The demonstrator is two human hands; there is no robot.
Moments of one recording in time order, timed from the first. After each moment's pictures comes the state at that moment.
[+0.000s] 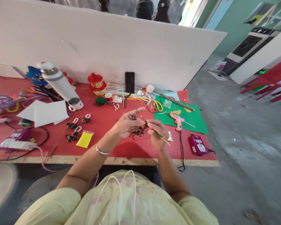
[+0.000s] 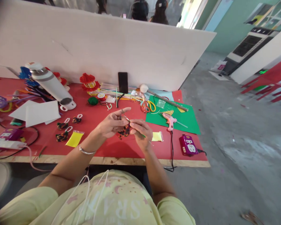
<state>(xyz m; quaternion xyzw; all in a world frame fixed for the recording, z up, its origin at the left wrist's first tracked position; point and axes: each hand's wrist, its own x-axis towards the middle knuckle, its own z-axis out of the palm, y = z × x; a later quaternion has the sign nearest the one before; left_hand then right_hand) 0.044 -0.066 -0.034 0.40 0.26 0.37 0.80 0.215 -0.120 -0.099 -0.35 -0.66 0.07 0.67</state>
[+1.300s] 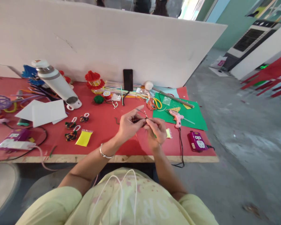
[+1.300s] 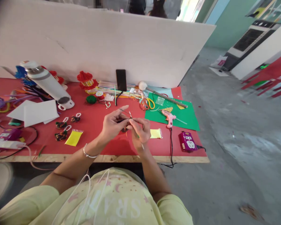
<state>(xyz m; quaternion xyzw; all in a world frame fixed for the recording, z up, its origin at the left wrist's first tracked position) 0.068 -0.086 -0.042 0.51 0.33 0.50 0.62 0.199 -0.131 -0.106 -0.43 -0.57 0.00 0.70</state>
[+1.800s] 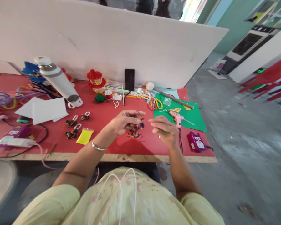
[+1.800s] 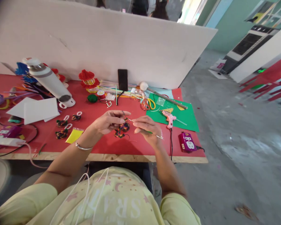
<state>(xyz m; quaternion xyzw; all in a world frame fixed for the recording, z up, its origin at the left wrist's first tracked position) 0.026 -0.058 -0.033 0.43 0.29 0.31 0.80 0.255 -0.128 -0.067 -0.29 -0.74 0.14 0.59</state>
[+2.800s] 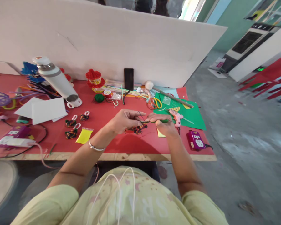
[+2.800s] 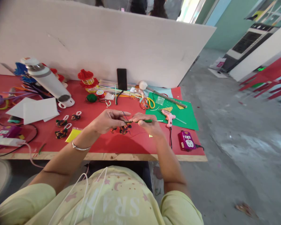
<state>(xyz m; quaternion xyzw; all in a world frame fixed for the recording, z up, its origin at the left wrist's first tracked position) 0.029 -0.064 -0.026 0.54 0.29 0.32 0.73 0.263 -0.103 -0.070 -0.28 -0.65 0.41 0.57</state>
